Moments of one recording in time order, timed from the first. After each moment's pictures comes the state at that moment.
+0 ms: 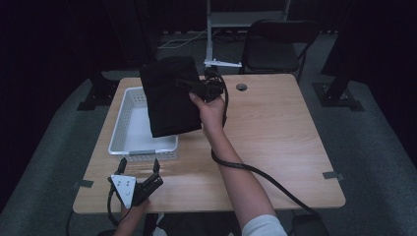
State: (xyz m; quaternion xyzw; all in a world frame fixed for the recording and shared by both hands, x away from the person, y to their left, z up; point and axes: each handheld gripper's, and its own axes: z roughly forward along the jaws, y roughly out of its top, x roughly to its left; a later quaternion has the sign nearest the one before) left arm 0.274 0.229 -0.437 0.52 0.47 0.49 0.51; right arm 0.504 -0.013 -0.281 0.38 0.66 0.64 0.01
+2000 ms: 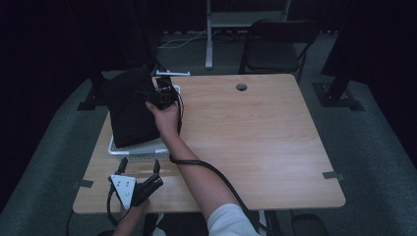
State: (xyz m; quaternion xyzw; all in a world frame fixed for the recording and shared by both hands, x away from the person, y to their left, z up) left arm 0.274 0.230 -0.437 0.53 0.47 0.49 0.52; right arm 0.530 0.116 -0.327 0.39 0.67 0.62 -0.06
